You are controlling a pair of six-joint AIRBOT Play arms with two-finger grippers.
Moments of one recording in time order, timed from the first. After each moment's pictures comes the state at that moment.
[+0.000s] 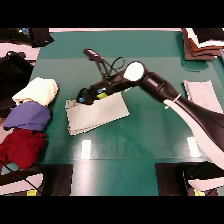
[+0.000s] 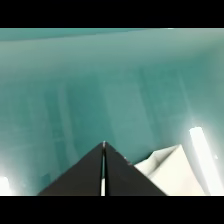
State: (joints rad) left arm -0.07 -1.30 1.79 1.20 -1.14 -1.52; right arm 0.67 -1.57 1.57 -0.76 1.00 1.31
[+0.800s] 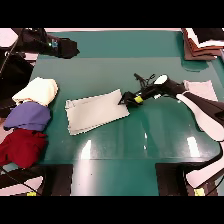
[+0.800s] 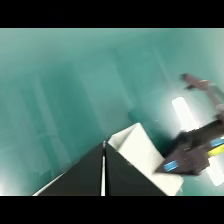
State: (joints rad) left arm -0.29 -1.30 1.67 1.20 -1.04 -1.49; right arm 0.29 -1.76 1.27 -0.62 1.10 1.28
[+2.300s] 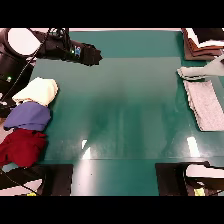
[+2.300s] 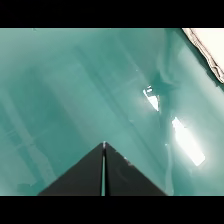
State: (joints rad) left arm -0.47 -1.30 1.67 1.17 -0.99 -1.49; right arm -0.57 -1.41 1.54 -1.06 0.95 1.49
